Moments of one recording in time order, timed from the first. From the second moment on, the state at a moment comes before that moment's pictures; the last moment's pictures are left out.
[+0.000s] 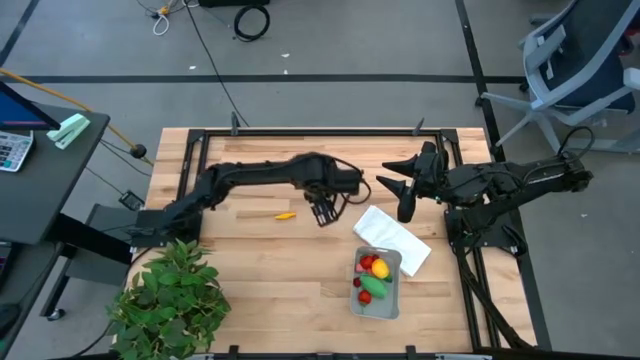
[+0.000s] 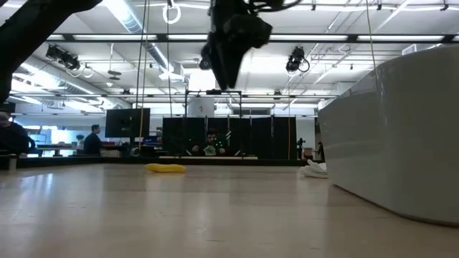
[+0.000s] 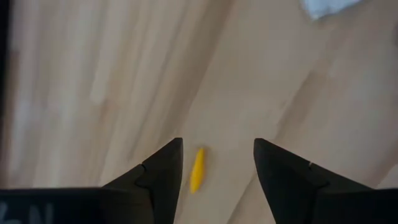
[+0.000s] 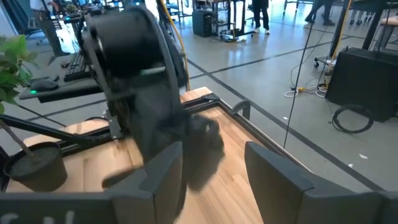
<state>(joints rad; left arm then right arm) 0.03 2.23 2.28 -1.52 -0.19 -0.32 0.27 1.01 1.15 -0.43 0.68 0.29</state>
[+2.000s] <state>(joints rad) 0.15 1.53 0.76 -0.34 -0.08 -0.12 0.27 1.01 1.15 -0.43 0.68 0.29</state>
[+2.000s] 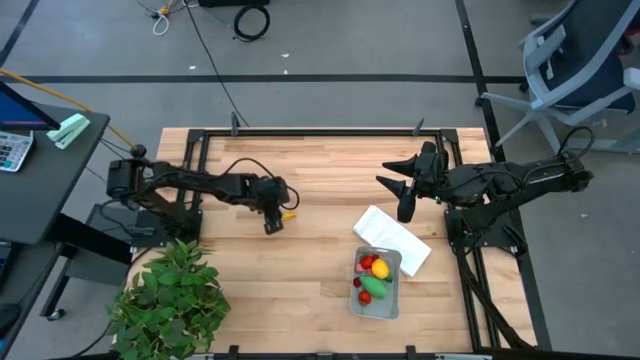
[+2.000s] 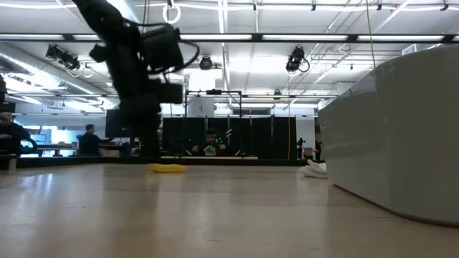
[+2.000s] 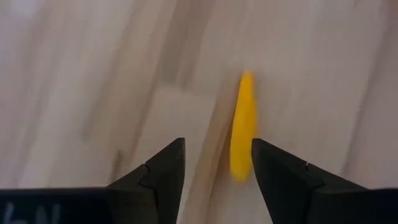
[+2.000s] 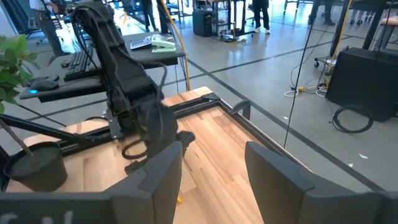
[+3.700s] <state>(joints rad) 0.16 1.63 0.72 -0.15 0.04 0.48 0.27 1.01 1.15 -0.43 0.68 0.29</state>
